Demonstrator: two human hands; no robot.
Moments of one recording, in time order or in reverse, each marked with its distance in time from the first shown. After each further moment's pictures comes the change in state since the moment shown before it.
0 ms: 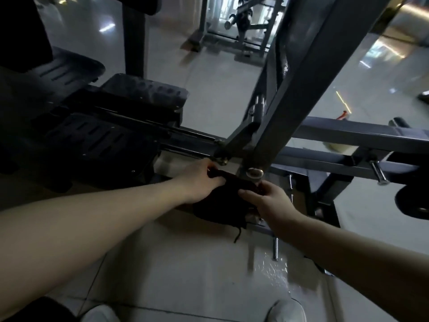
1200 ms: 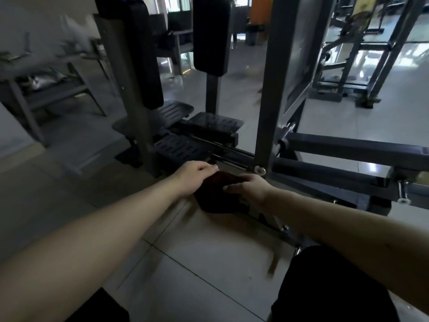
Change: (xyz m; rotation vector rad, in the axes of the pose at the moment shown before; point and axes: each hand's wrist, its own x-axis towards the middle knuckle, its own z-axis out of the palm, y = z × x) left_hand -0.173 0.086 -0.003 -0.192 0.379 -0.180; right_hand -0.074 -0.043 -0.025 -0.195 -0.561 -0.121
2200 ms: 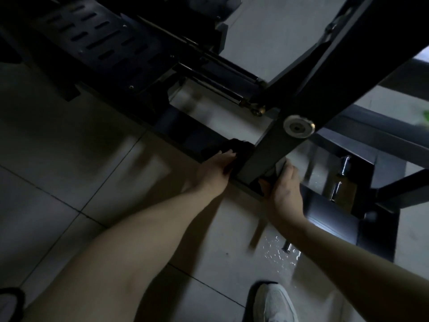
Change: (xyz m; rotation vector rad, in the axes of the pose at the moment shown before) left_hand 0.195 -0.229 0.262 0.132 -0.149 0.124; right_hand 0.137 0.231 -0.054 -0.688 0.546 -0.042
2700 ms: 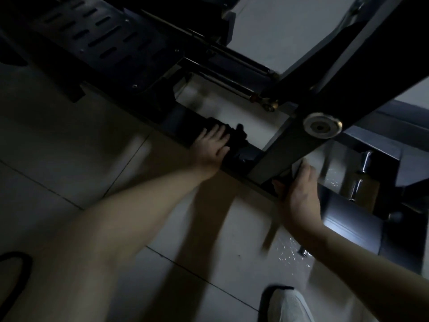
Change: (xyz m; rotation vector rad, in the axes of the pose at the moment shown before) left_hand 0.038 -0.045 -0.043 0.333 0.095 0.097; right_hand -0.001 0.007 0.006 0.036 0.038 -0.016
